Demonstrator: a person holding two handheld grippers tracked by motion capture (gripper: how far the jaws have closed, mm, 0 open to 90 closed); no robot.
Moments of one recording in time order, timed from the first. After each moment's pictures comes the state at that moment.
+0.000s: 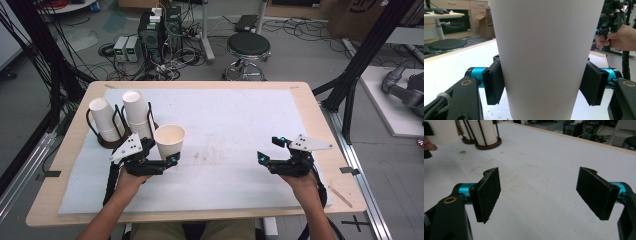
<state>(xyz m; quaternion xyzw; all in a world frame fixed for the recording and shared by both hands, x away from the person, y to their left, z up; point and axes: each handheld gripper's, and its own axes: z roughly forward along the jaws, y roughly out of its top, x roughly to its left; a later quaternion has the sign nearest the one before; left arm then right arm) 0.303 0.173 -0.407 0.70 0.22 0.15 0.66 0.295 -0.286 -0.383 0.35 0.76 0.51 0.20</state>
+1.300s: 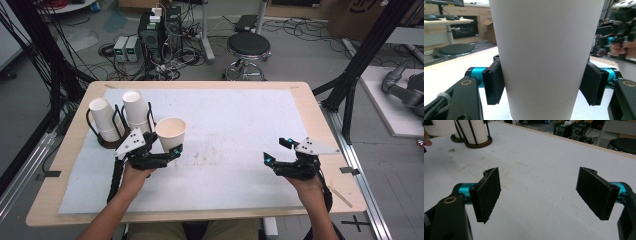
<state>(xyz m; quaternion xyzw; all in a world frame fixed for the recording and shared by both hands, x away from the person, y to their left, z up) 0.322 0.160 -0.409 0.69 0.24 0.18 0.66 0.287 -0.297 -0.384 0.36 0.76 0.50 0.22</state>
